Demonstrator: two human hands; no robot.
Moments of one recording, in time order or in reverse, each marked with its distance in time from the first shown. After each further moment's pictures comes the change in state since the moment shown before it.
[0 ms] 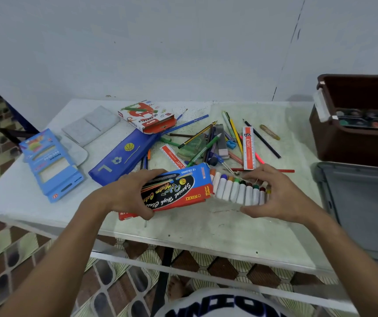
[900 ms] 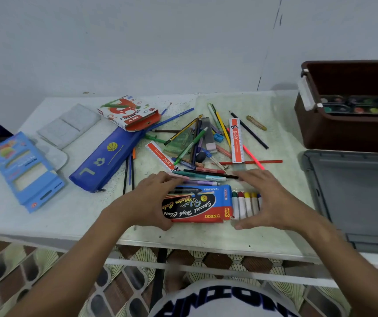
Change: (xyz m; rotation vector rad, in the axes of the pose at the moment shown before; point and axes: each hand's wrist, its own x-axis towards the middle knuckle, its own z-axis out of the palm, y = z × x) left_hand 0.030 0.041 0.039 0.259 -0.015 0.194; right_hand -0.020 0.012 0.010 -0.201 -0.110 0.086
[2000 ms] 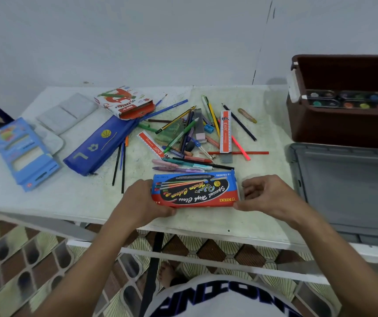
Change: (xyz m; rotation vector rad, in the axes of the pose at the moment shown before) left_hand -0.029 0.059 0.029 -0.490 0.227 -0.461; right_hand -0.032 0.002 -0.013 0.542 0.016 0.415
